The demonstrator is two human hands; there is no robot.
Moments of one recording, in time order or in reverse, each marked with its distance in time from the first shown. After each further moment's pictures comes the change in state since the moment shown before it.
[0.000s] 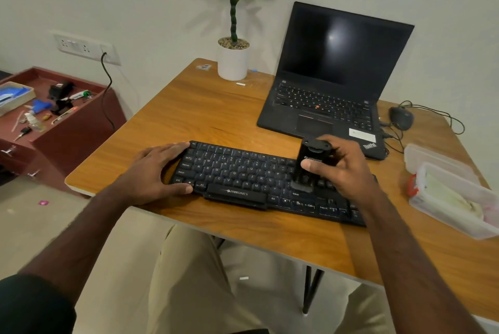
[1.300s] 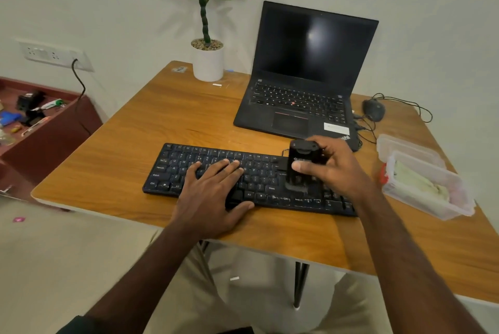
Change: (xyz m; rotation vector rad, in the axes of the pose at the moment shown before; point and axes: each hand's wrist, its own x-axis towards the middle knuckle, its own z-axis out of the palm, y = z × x) left_hand 0.010 0.145 0.087 0.252 0.250 0.217; right_hand -0.021 -0.002 -0.031 -0.049 0.005 0.099
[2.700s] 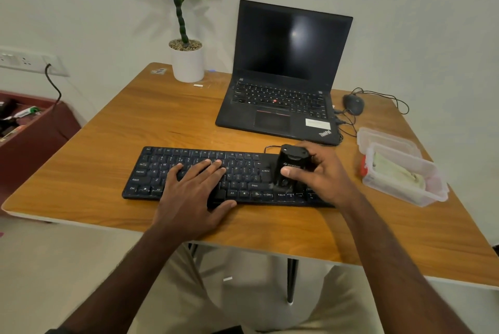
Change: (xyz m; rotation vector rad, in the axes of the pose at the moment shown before) left_hand -0.001 -0.001 -0.003 0.033 -0.031 0.001; right_hand -0.027 0.010 0.000 -0.010 0.086 0.043
